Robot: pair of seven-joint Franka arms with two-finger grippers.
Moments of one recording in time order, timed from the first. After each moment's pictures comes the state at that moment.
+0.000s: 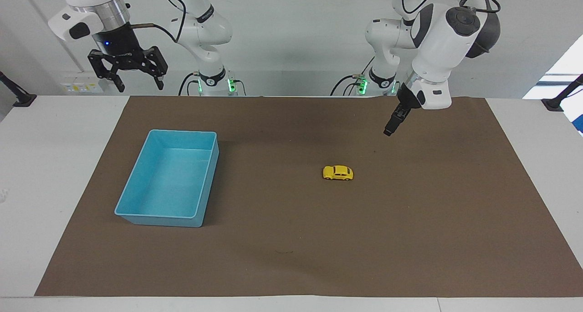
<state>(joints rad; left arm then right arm) -0.24 -0.04 -0.07 -1.85 -0.11 1.78 -1.22 0.01 -0.01 -0.02 -1.43 0.01 1.48 -0.07</state>
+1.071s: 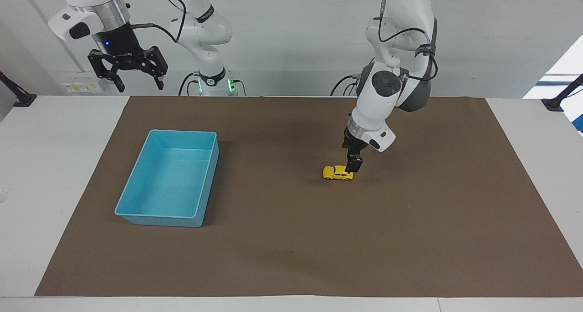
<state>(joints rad) -0.41 0.23 -0.06 -1.90 -0.11 2.15 -1.94 0.01 -0.01 -0.02 -1.43 0.01 1.48 -0.07</state>
